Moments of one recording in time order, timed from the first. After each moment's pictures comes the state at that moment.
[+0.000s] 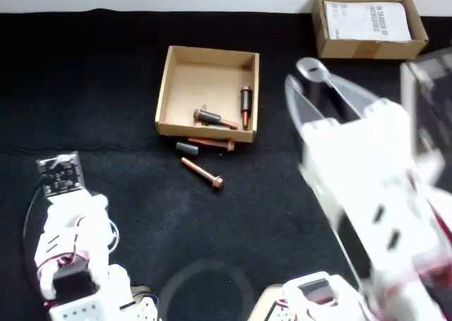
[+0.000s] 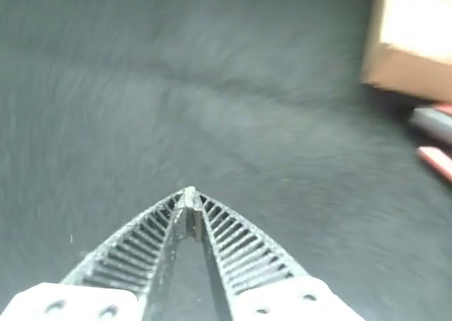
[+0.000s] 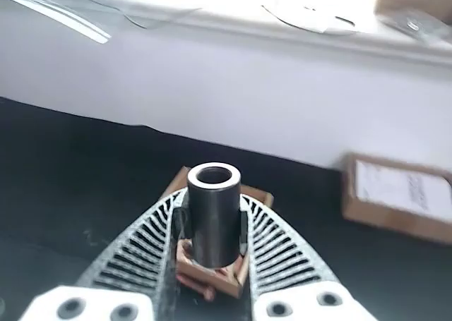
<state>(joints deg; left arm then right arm) -22.1 -103.6 80.7 68.4 -1.0 -21.4 -34.1 -45.2 100.6 1.7</state>
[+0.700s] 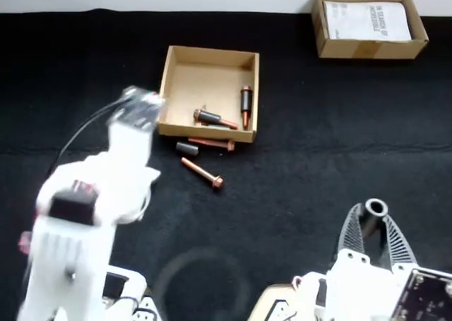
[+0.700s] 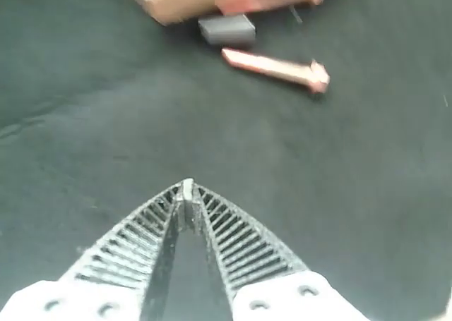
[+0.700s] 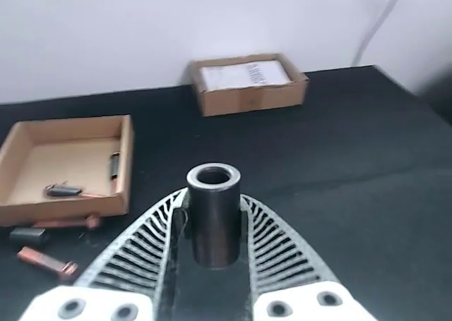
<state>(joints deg) 7.9 -46.5 29.8 88.0 -7.2 10.2 -91.5 19.1 95.4 1.7</state>
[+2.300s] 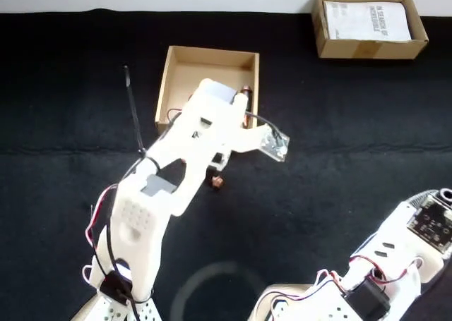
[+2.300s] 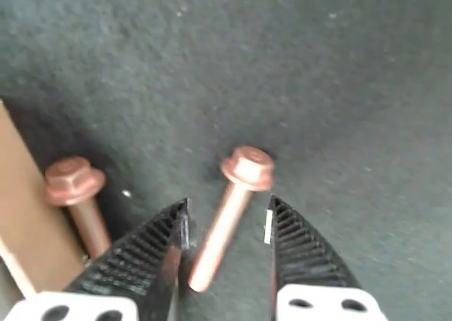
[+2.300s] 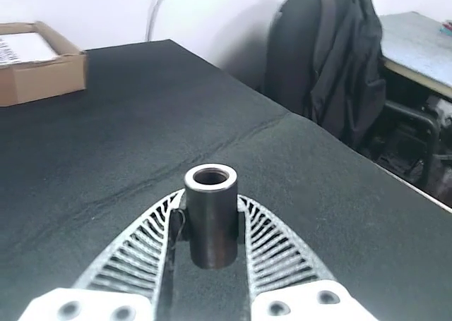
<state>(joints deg) 21.5 42.7 -30.4 93.8 -81.5 41.9 -104.4 83.6 38.8 13.7</state>
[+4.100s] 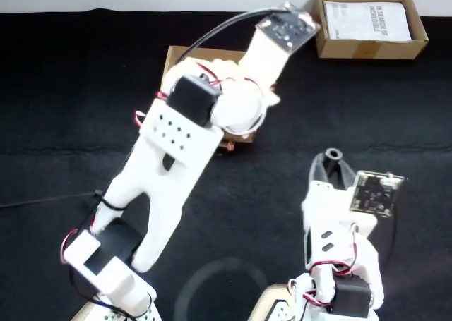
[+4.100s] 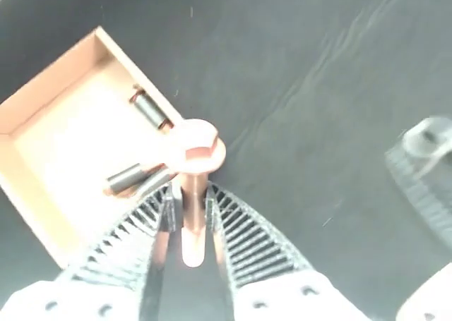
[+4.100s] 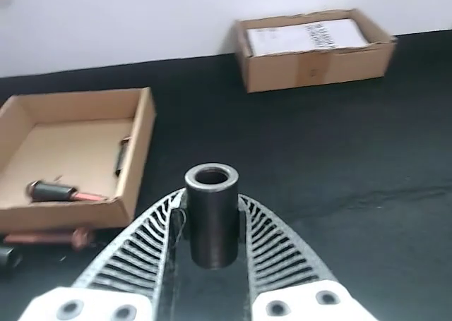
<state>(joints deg) 31.2 4.6 -35.2 85.4 -0.2 -2.5 -104.4 77.9 51.6 -3.0</state>
